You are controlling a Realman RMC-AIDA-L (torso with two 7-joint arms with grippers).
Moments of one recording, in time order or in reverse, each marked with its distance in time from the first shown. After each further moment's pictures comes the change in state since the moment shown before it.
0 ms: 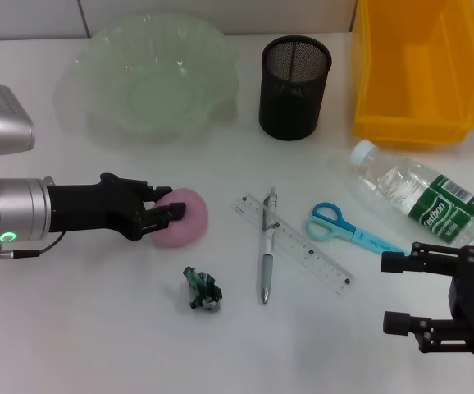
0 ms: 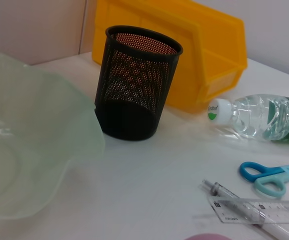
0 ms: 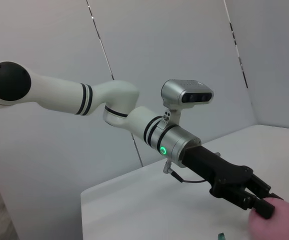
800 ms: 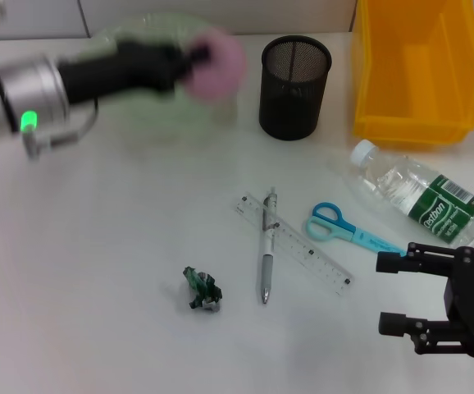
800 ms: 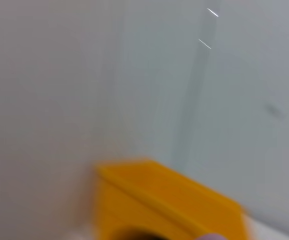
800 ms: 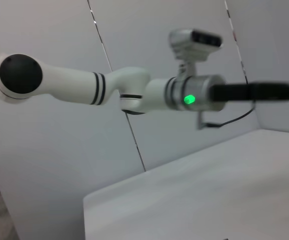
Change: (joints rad) left arm -0.120 0.002 -0.026 0.000 -0.396 -0.042 -0.005; right arm 0.006 -0.001 0.002 0.033 0.003 0.000 -0.021
